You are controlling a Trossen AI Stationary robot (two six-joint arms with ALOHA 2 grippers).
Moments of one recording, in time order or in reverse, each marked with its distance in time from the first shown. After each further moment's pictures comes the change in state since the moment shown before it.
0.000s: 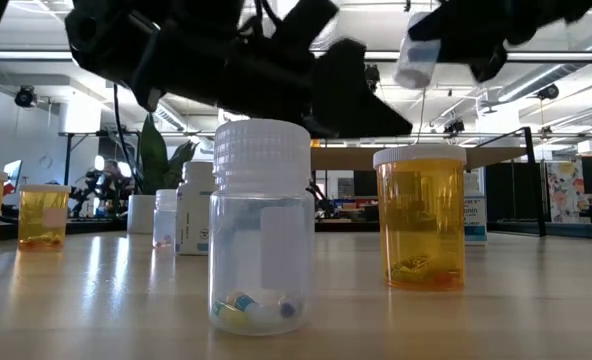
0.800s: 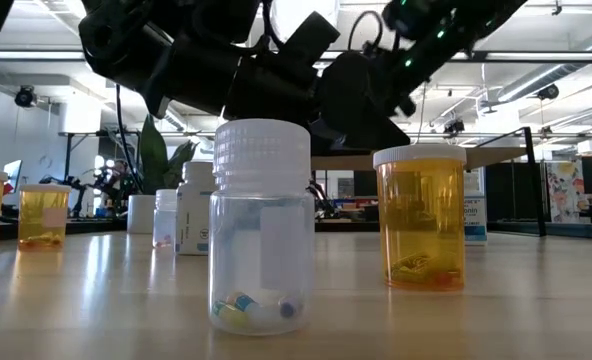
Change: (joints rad) left arm 0.029 -0.001 0.000 -0.052 0.014 -0.142; right arm -0.979 0.196 0.374 -0.330 -0.588 -0.310
